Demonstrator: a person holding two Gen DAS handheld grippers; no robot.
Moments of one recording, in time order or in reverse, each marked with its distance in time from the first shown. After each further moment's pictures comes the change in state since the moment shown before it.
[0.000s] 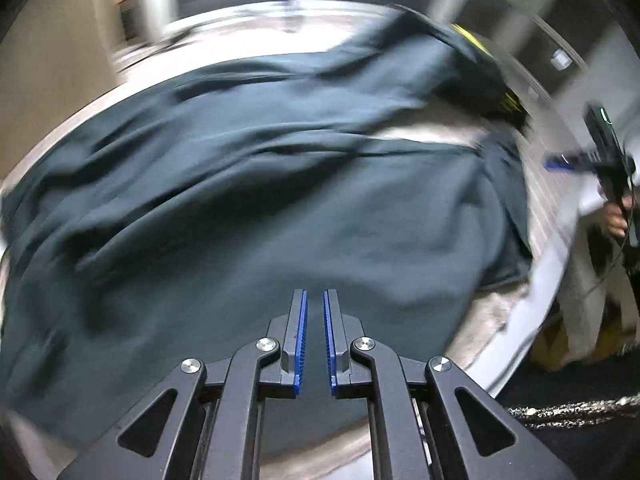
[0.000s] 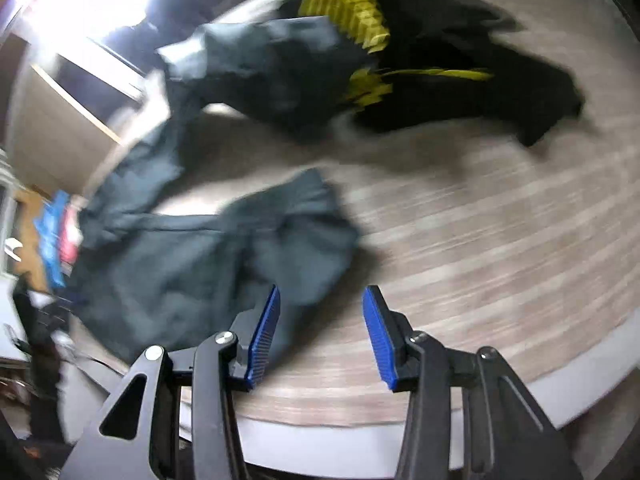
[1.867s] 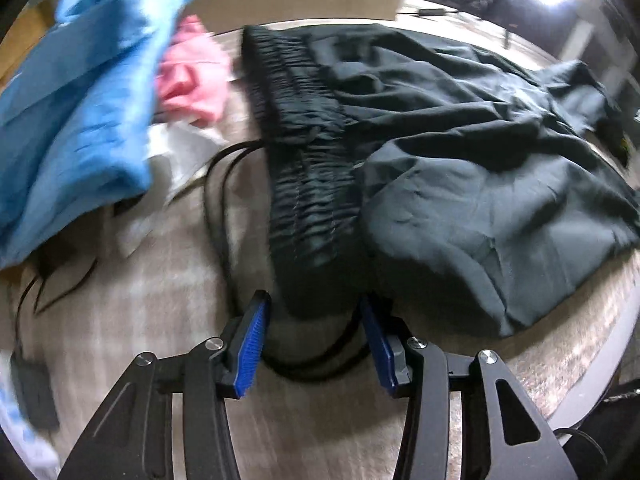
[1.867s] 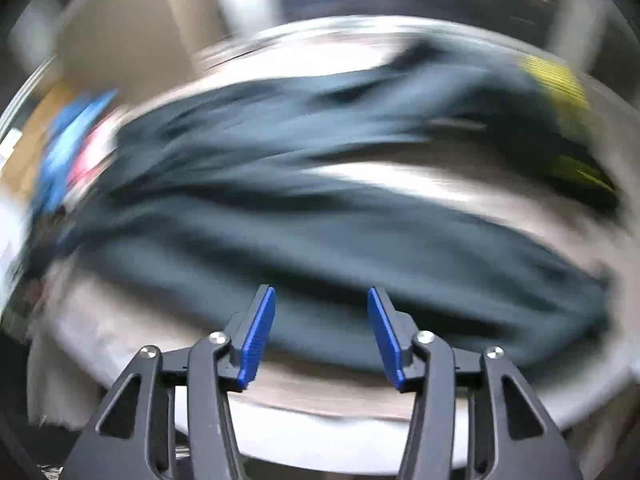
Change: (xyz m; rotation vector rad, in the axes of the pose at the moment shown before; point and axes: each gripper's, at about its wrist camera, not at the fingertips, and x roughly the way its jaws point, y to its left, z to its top) left arm -0.043 0.285 -0.170 -0.249 -0.063 0.251; right arm -0.048 0.328 -0.072 -0.408 -0.012 -0.056
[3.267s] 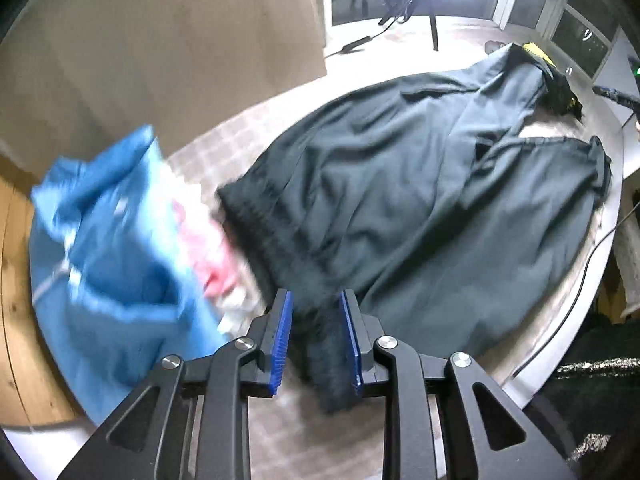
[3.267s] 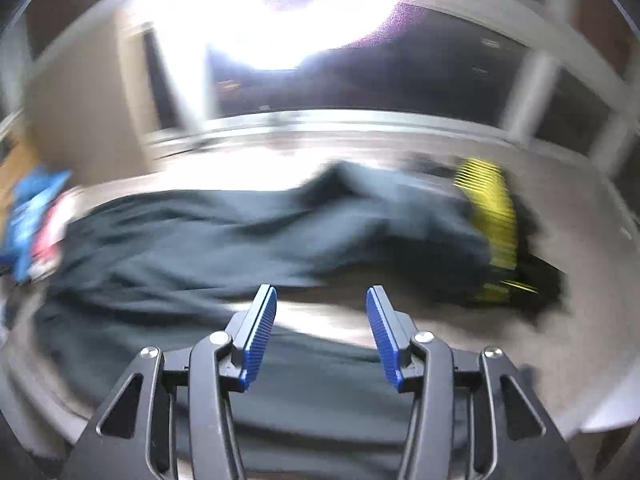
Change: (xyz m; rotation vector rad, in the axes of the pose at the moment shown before) left arm -0.118 -0.028 0.114 0.297 0.041 -0.007; right arm -0.078 -0.171 0.055 0.134 -0.253 -0.301
